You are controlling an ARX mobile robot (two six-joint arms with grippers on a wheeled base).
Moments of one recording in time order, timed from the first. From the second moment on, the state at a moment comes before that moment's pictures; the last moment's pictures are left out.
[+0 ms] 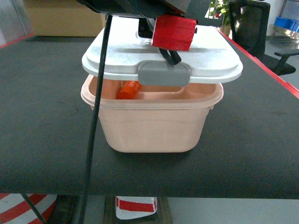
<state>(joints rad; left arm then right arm) -0.62 2.08 1.53 0.28 -0.69 -0.08 0.00 0.00 0.01 -0.01 0.00 0.00</state>
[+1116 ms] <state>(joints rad) -0.59 2.10 1.47 0.26 -0.65 -0.13 0.00 0.00 0.01 -0.01 0.00 0.00</state>
